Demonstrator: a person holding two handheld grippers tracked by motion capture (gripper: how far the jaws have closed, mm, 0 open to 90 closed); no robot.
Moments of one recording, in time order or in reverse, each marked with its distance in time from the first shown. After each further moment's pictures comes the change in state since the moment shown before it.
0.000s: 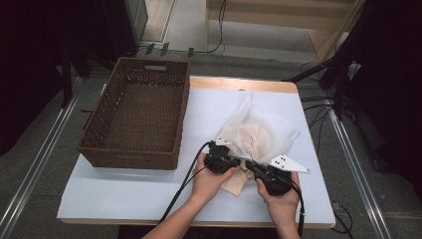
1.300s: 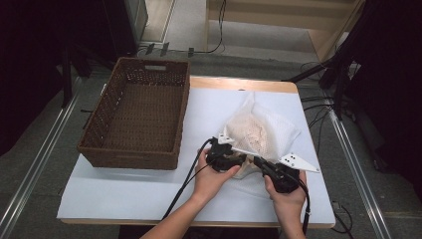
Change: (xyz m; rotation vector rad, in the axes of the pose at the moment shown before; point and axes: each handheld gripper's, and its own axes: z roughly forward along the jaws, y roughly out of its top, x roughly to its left) left arm -0.013 0.005 -0.008 -0.079 0.068 0.047; right arm -0.022 -0.002 -0.006 -0.042 -0.037 0.045
